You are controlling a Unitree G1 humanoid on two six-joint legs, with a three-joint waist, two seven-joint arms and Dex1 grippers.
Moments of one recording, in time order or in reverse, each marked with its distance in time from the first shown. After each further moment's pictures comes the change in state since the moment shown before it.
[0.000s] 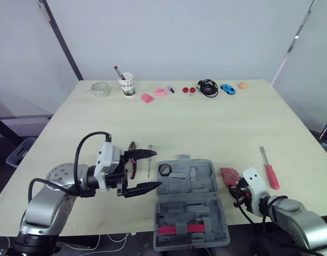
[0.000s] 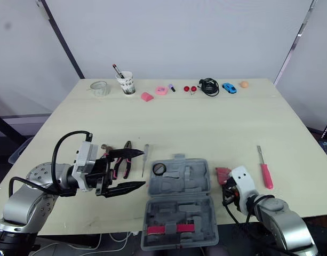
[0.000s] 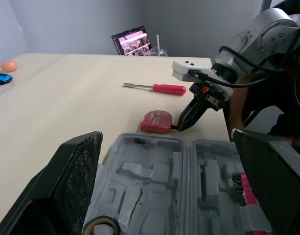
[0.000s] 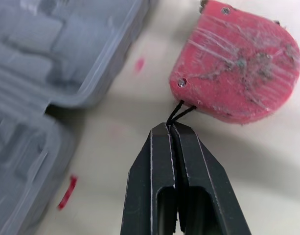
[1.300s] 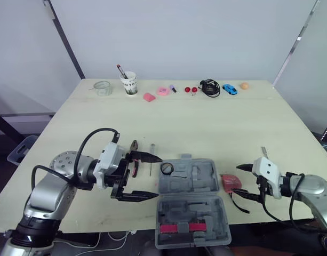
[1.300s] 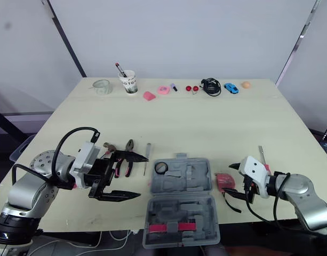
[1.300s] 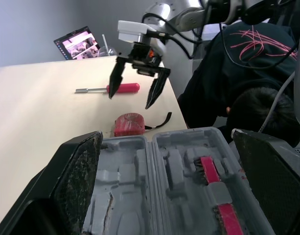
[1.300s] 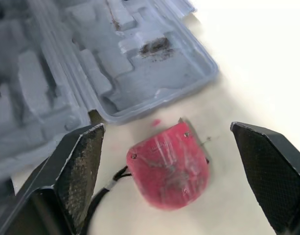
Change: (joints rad) left arm -0.126 0.052 -0.074 0.083 0.003 -0.054 -0.223; right arm -0.208 -0.315 0.056 0.447 -0.057 -0.871 0.582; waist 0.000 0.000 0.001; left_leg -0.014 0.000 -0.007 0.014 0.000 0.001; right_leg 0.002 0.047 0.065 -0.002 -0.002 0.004
